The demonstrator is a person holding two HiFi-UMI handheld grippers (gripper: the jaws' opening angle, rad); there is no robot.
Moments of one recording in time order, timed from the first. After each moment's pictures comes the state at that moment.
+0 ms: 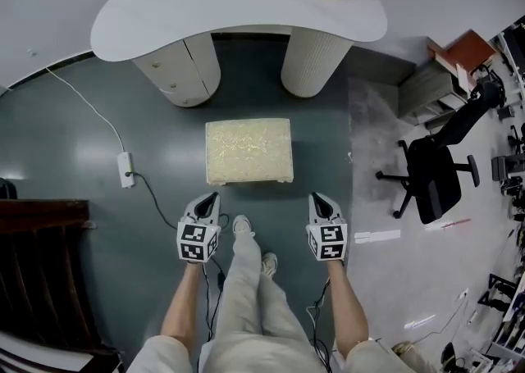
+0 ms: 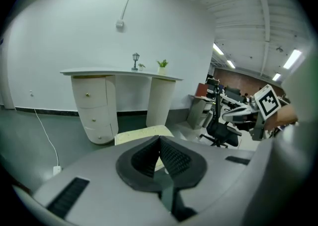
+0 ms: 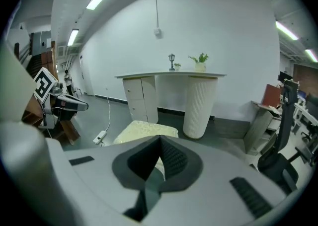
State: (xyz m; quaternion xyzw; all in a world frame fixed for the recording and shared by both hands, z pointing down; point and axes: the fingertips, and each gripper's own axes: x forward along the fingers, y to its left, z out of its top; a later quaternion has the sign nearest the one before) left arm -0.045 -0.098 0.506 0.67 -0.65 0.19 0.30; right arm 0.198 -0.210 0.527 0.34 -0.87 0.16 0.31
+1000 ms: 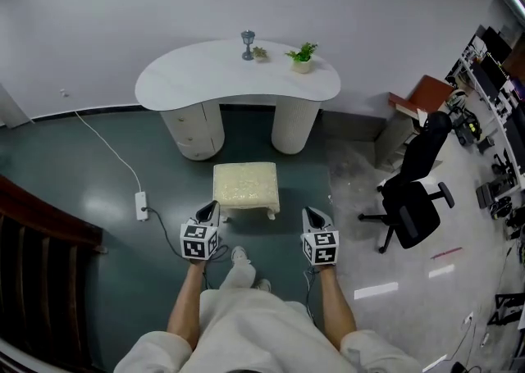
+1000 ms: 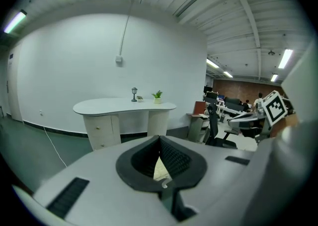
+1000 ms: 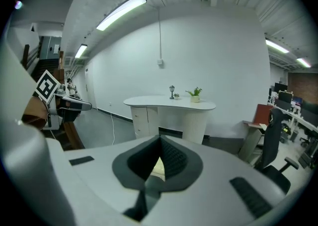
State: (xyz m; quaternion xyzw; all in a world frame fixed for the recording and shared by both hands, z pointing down) left arm 0.012 -0.040 0.271 0.67 -0.69 0.16 0.22; right arm 0.266 -0.143 0.302 0.36 -0.90 0.12 0.23
